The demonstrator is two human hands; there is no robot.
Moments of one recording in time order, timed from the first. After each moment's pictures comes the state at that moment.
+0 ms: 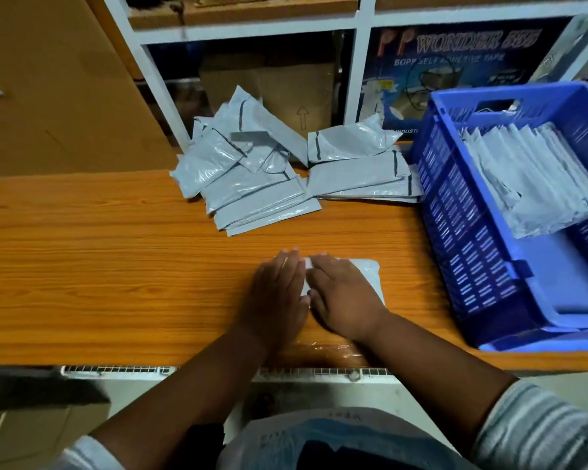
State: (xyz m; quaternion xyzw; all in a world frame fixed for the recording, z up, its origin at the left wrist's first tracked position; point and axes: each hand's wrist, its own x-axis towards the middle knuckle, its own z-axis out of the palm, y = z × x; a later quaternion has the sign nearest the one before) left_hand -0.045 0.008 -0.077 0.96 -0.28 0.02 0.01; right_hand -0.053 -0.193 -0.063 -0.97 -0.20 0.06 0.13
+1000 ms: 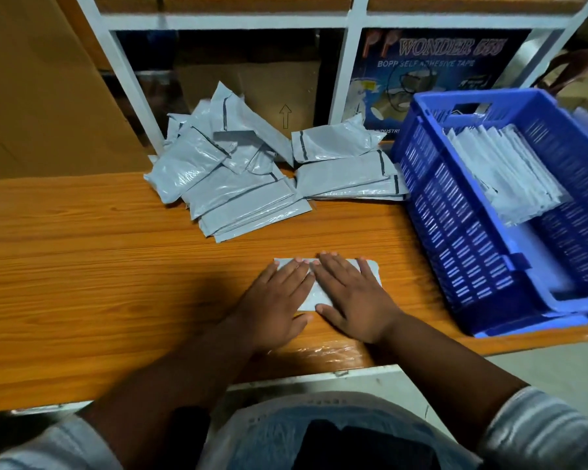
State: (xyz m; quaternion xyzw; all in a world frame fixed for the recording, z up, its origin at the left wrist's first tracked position) left_hand -0.011 0.040 -0.092 0.89 -0.45 0.03 0.04; right_hand -0.064 -0.207 -0.069 -0.98 -0.16 0.07 0.06
